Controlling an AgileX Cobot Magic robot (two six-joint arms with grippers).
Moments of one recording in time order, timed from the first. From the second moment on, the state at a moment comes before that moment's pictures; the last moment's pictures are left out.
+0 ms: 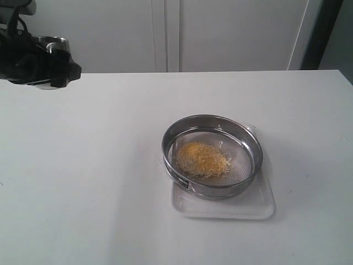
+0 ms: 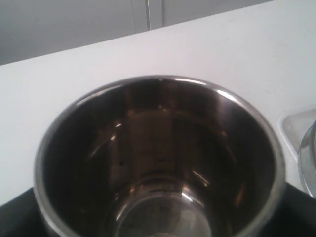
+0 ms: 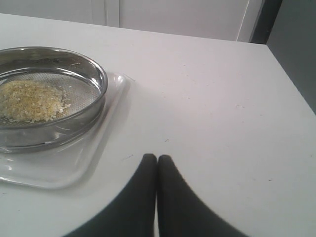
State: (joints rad) left arm -0.32 1.38 -1.01 -0.04 0.28 0.06; right arm 0.12 0.01 -0.01 -0.11 0.36 0.06
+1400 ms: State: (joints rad) left arm -0.32 1.72 -0.66 -0.05 -0.68 0.00; right arm 0.12 0.01 -0.01 -0.11 0.36 0.06
